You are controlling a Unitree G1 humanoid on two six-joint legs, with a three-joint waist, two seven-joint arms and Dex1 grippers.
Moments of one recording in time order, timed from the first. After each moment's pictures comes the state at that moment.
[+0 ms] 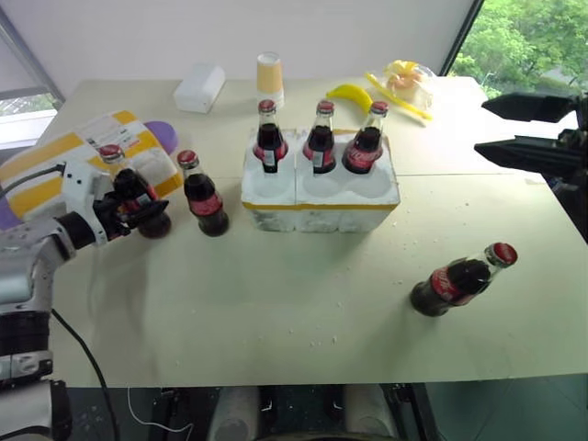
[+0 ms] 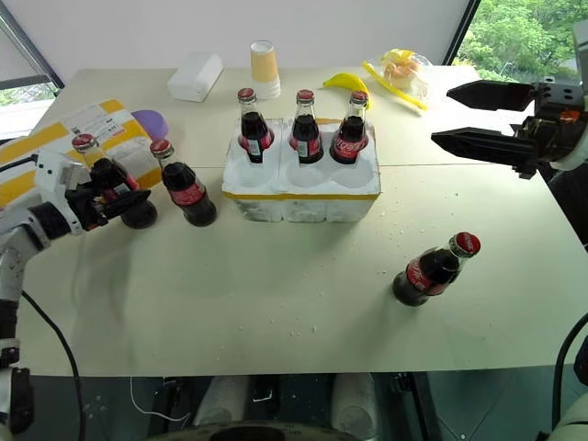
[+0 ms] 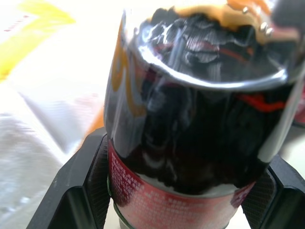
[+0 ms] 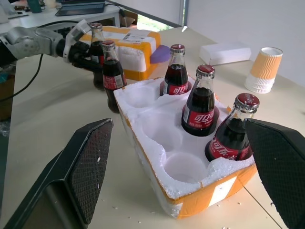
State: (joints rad) left arm -0.35 0.87 0.30 0.14 -0.47 0.53 -0.94; right arm -0.69 -1.12 -0.33 0.07 0.74 0.75 1.32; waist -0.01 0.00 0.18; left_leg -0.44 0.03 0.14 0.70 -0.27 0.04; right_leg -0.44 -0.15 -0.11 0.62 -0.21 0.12
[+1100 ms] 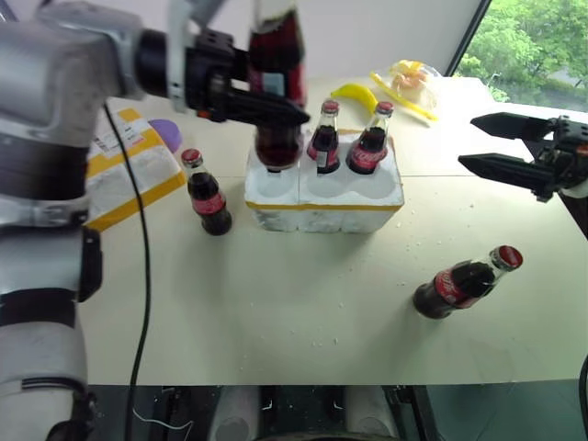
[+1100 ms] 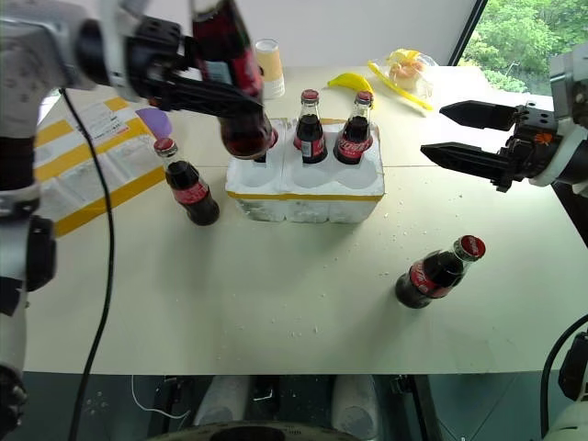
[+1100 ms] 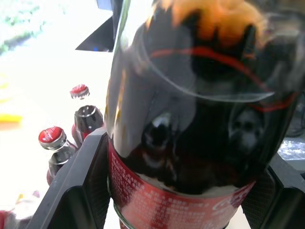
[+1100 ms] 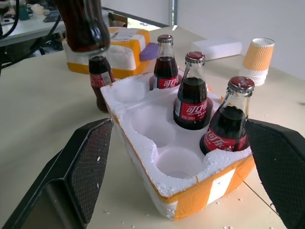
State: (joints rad) left arm -1.35 0.68 -0.21 0.18 -0.58 0.94 -1.24; right arm -0.58 -1.05 -0.38 0.02 0.75 0.72 1.21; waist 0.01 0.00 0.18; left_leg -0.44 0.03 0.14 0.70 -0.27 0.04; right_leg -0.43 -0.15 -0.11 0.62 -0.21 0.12
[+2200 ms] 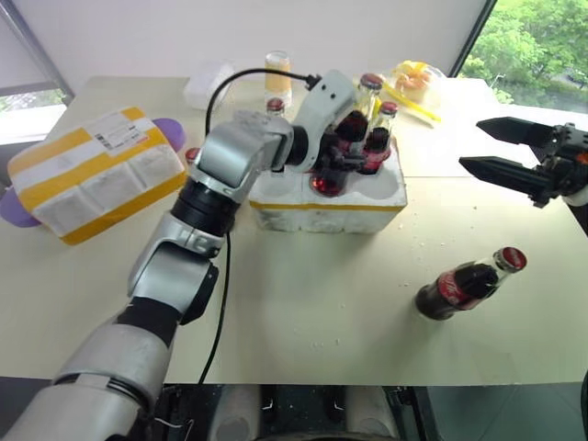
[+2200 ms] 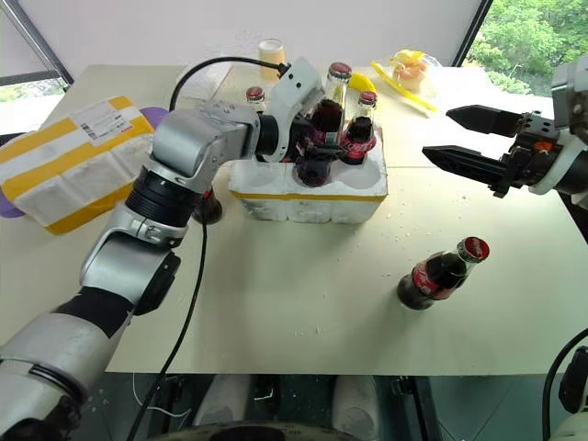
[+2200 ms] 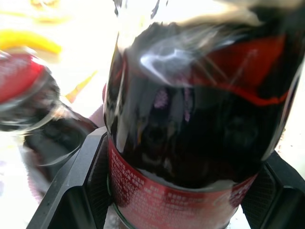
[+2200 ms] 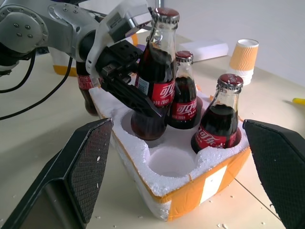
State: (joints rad) left arm -1.22 0.21 -0.28 0.38 -0.28 0.88 -0.68; right arm -0.51 -1.04 -0.41 -0.03 0.77 0.71 1.14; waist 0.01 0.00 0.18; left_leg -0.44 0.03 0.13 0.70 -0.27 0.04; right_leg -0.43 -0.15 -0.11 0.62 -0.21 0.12
